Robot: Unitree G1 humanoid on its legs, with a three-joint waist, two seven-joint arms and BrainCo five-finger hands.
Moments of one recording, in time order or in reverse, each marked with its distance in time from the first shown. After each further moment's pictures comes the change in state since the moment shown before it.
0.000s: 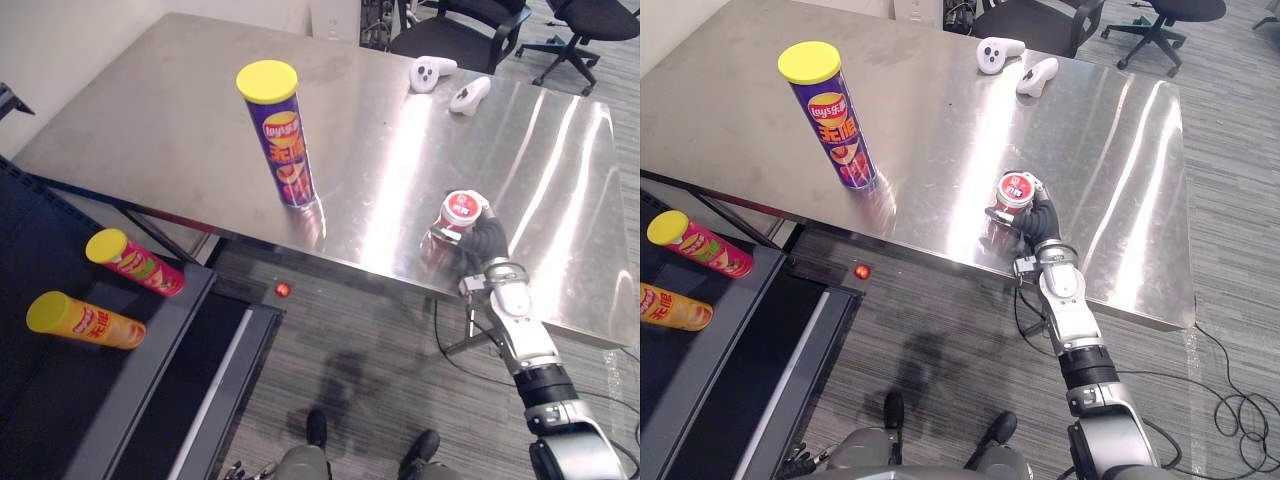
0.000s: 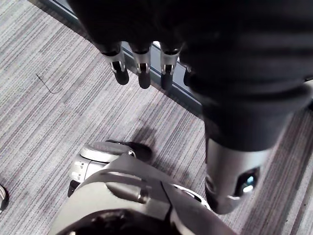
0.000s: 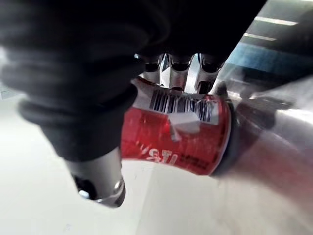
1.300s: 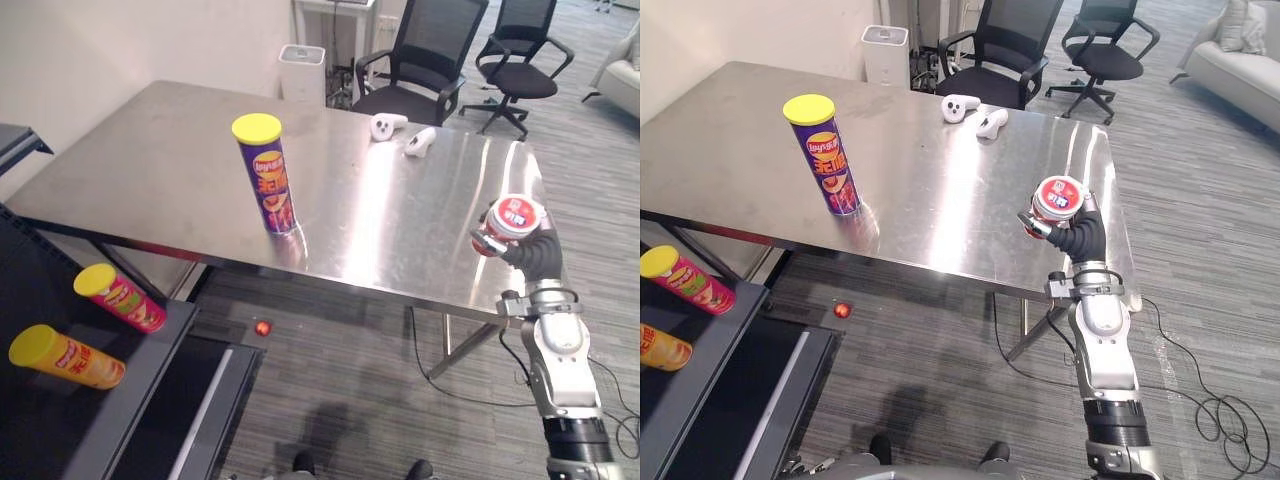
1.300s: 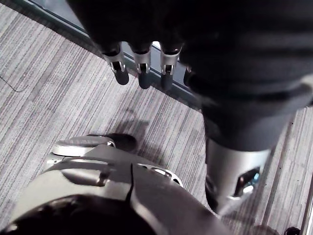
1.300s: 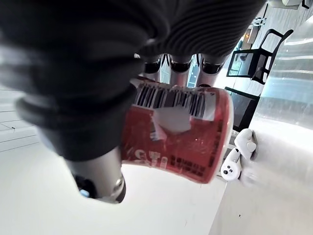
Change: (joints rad) left arm 0.010 0.008 0.028 0.026 0.079 0.022 -0.007; right arm 0.285 0.017 -0.177 -0.417 0.005 0.000 0.044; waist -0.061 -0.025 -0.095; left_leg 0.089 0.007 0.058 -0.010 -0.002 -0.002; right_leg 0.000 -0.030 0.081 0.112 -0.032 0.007
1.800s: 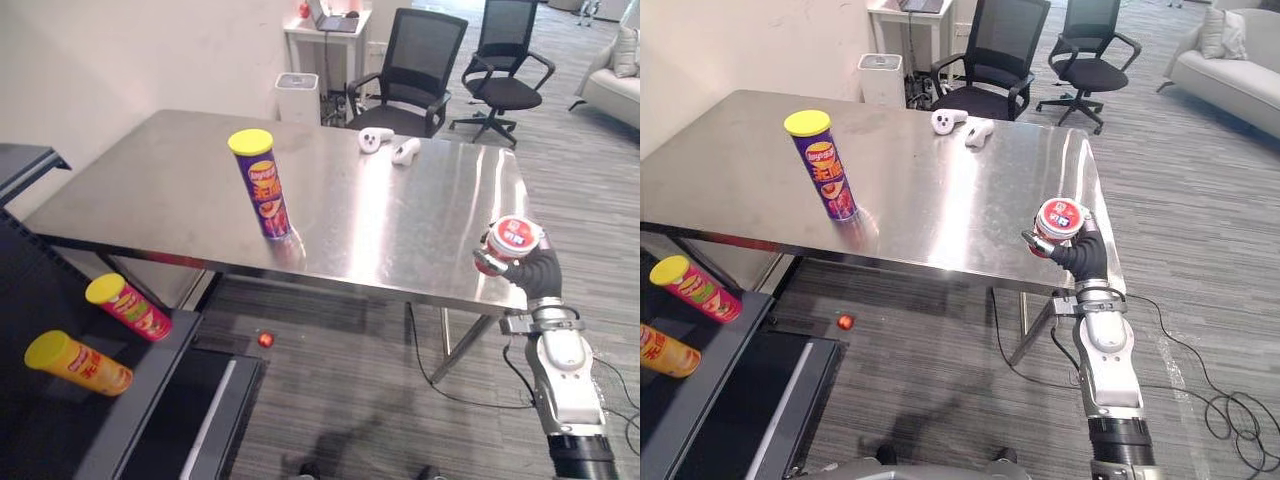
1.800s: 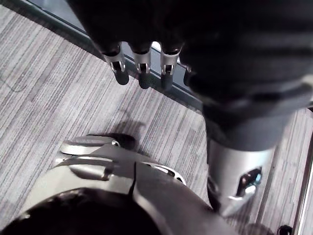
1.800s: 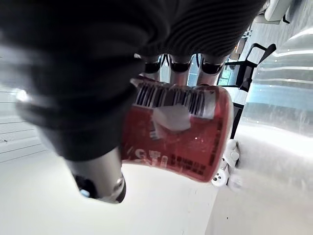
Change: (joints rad) left arm 0.003 -0.011 0.025 0.014 -0.013 0.016 -0.005; right arm 0.062 0.003 0.010 0.018 0.011 0.002 0.020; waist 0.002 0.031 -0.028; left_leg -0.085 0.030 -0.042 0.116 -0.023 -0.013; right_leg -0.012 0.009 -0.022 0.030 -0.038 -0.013
